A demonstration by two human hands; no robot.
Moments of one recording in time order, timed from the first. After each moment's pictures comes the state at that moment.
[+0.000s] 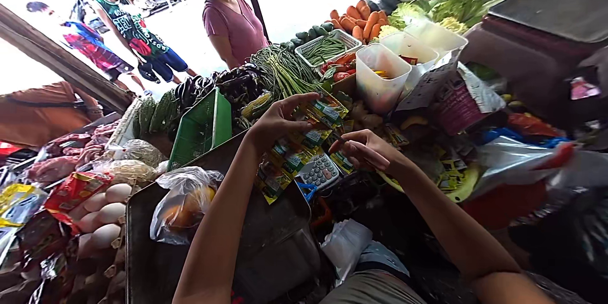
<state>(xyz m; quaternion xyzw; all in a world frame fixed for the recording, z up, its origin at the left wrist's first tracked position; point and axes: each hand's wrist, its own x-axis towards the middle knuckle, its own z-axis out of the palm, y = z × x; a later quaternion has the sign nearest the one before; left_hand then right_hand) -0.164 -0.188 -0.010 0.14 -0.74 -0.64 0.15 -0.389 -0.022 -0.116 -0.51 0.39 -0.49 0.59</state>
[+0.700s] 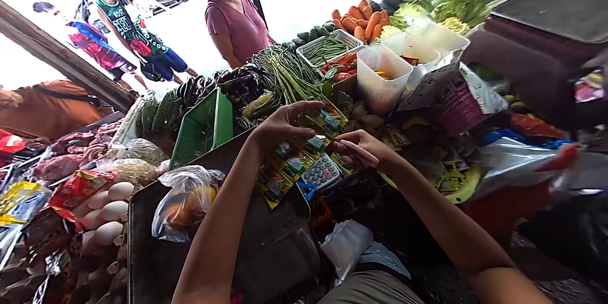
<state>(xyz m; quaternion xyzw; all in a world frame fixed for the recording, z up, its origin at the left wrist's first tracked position) -0.168 -0.185 -0.014 0.13 -0.74 -0.65 0.09 -0.380 -0.030 -0.111 -0.49 0.42 -0.48 0.59</state>
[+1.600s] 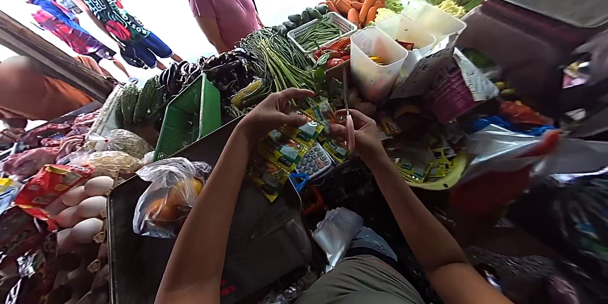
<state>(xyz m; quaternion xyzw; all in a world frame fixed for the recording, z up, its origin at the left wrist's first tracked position) -0.169 -0.186 -0.020 0.17 -0.78 -0.59 0.10 -0.371 -0.029 -0.151 -0.38 0.54 -0.65 0.37</state>
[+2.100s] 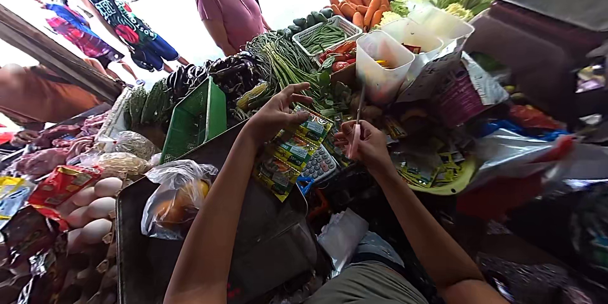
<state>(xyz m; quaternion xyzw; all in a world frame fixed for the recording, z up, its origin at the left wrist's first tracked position) -0.173 -0.189 -0.019 0.22 -0.75 -0.61 0.13 -0.354 -0.018 -0.141 -0.35 0.62 -0.62 0.33</state>
